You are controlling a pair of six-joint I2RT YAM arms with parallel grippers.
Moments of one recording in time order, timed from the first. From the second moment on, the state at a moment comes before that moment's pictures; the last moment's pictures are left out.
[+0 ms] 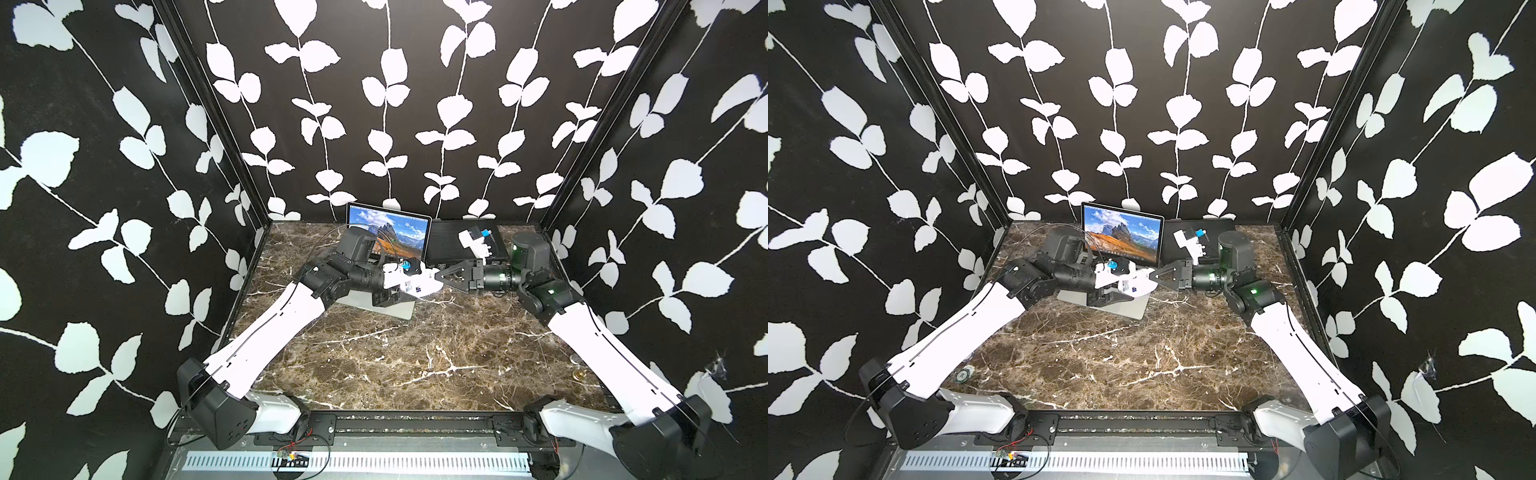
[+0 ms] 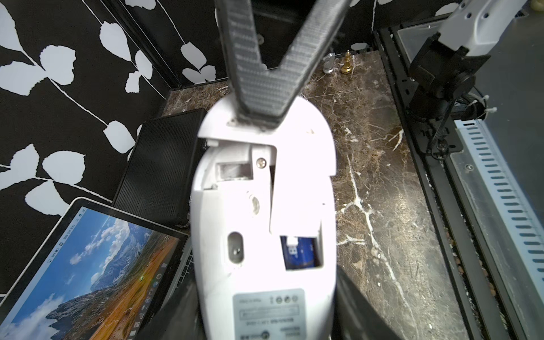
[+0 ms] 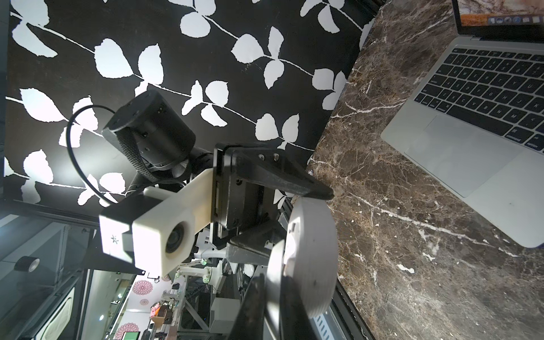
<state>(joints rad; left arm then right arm) -0.66 1.34 1.38 -0.72 0.59 0.75 0.41 1.18 1.12 -0.27 -1.05 0.81</state>
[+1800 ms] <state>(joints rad) -0.66 1.37 1.43 -0.79 0.62 0.76 0.43 1.27 1.36 -0.69 -0.92 0.57</state>
